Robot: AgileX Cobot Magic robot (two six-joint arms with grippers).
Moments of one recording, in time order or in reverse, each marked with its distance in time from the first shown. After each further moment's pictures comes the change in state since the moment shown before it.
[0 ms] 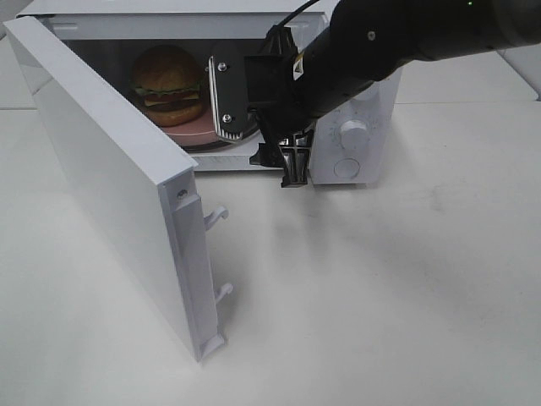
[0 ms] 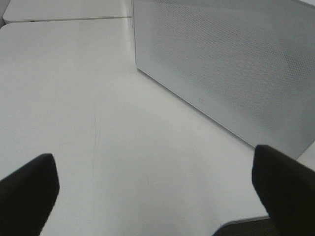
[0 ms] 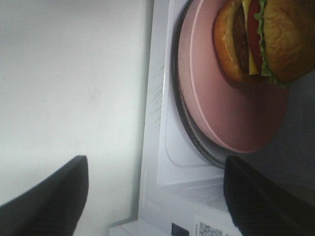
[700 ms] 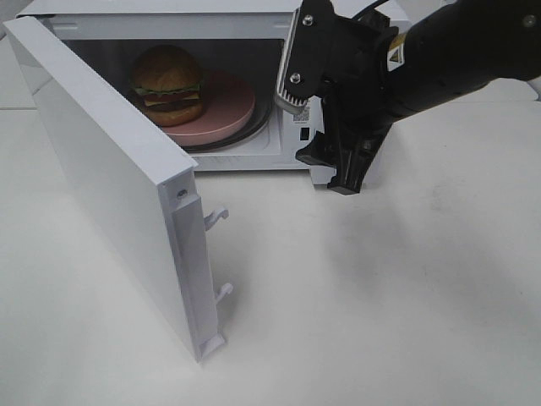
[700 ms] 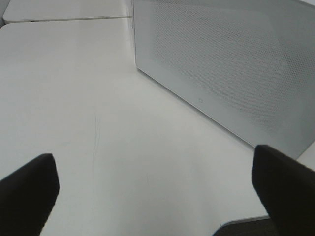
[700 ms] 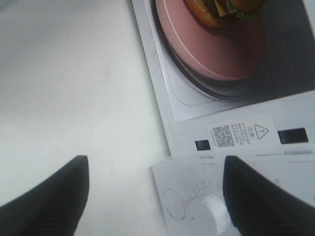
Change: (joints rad) left arm 0.000 0.000 0.000 0.000 0.000 0.000; right arm -0.041 -0.327 0.288 0.000 -0.018 0.311
